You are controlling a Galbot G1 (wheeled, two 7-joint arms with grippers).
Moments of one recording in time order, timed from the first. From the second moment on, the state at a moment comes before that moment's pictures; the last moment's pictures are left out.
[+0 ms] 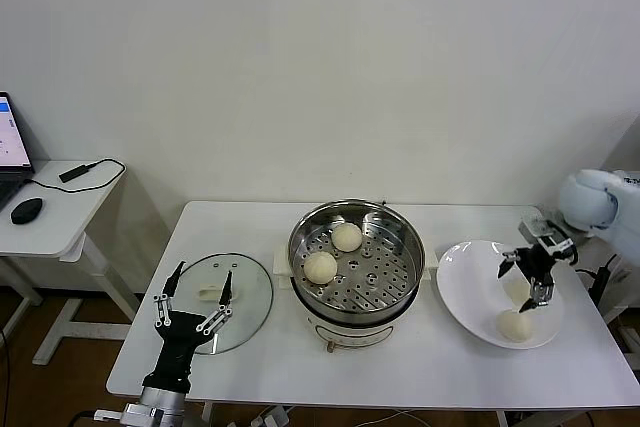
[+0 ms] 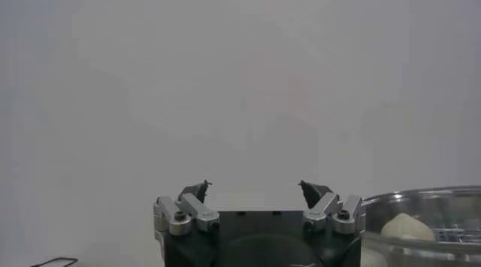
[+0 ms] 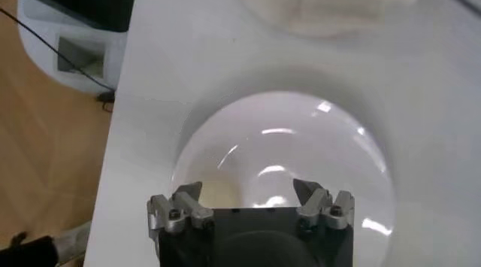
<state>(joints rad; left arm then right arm) 1.64 -1.28 -0.49 -2.07 -0.04 -0.32 -0.09 0.36 0.51 -1.28 1.21 0.16 0.02 -1.21</state>
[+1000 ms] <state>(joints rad) 1.65 -1.29 -0.50 -2.06 -0.03 -0.34 -0.09 0.14 0.55 -1.14 1.09 0.08 0.04 -1.17</state>
